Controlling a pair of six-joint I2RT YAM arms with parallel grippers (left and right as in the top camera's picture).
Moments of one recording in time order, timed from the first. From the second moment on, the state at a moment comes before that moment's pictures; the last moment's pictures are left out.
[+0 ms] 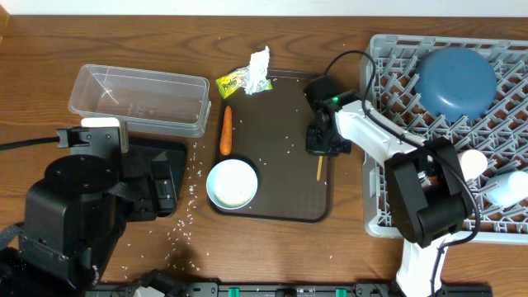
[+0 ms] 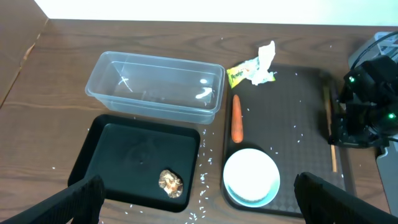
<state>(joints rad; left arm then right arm) -0.45 0.99 1.75 -1.49 -0.35 -0.33 0.43 2.04 1.38 -0.84 0.00 0.52</state>
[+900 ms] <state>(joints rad) -0.45 0.99 1.75 -1.49 -0.35 -0.33 0.00 1.54 1.41 -1.01 -0.07 0.21</state>
